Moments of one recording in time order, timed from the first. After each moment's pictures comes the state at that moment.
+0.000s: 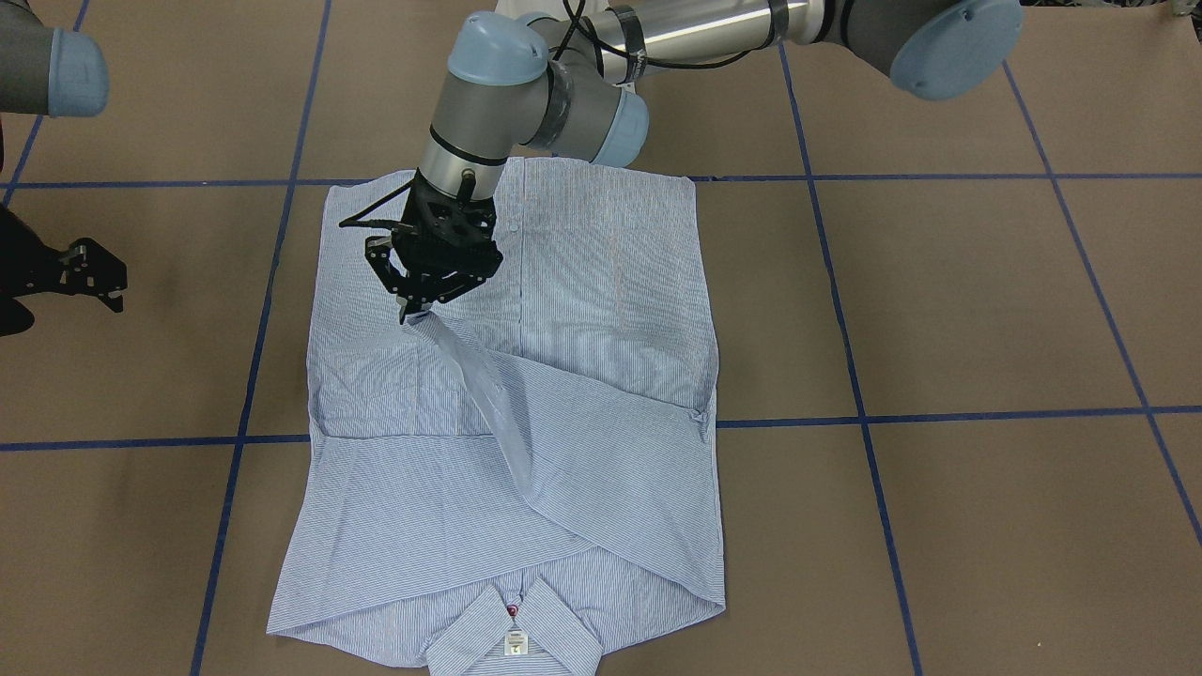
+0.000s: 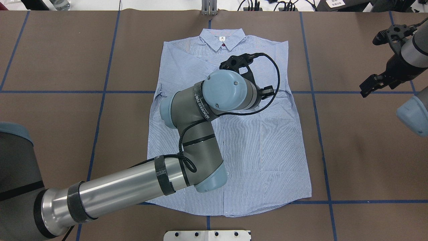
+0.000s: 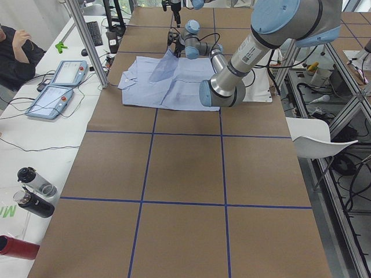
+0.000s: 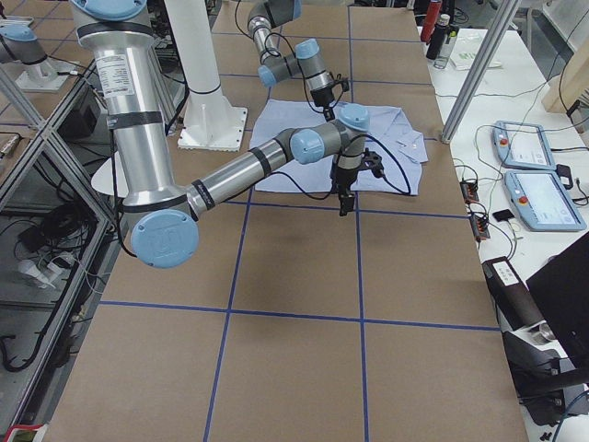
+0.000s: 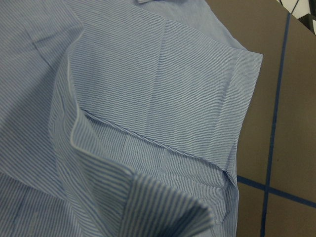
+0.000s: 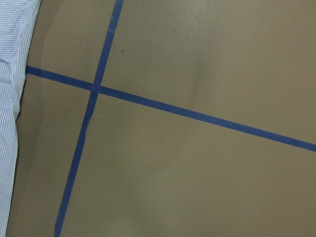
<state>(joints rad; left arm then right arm) -0.43 -2.63 -1.24 -2.16 -1.53 -1.35 1.09 -1.39 1.89 -1.73 2.17 0.33</state>
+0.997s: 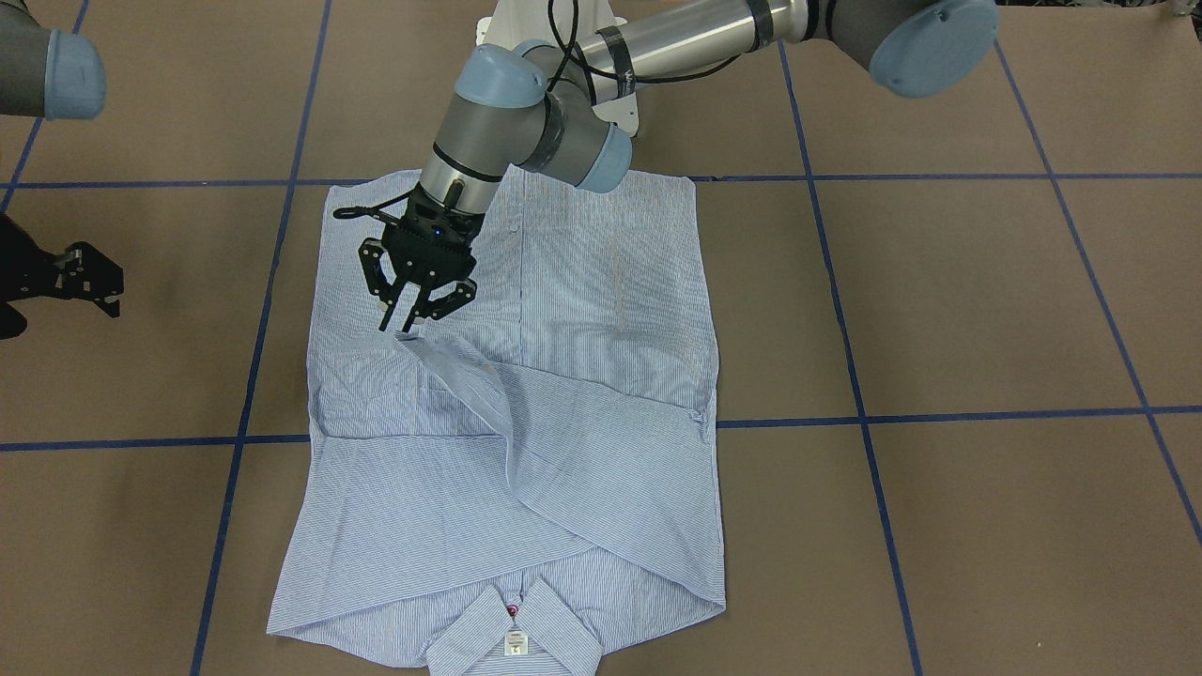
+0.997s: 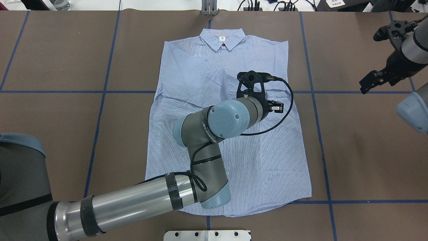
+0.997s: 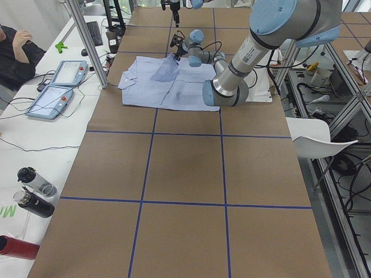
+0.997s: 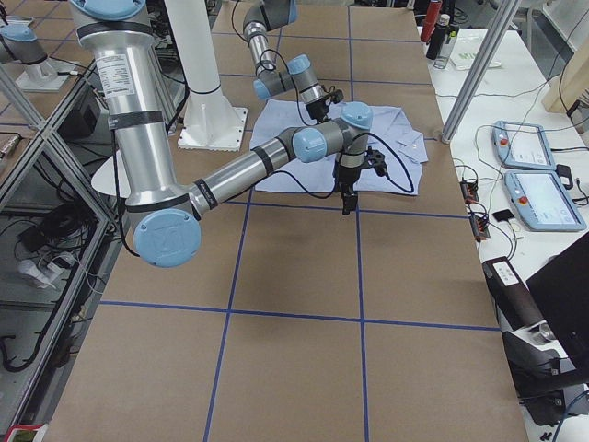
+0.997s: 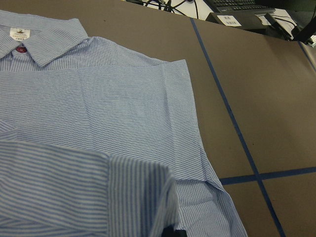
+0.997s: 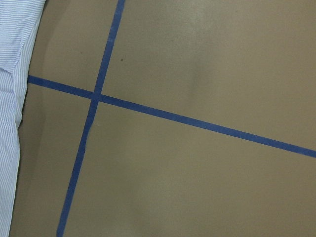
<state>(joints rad) -0.37 -2.63 -1.13 -2.37 -1.43 -1.14 1.10 -1.37 1.89 -1.73 2.17 0.34</state>
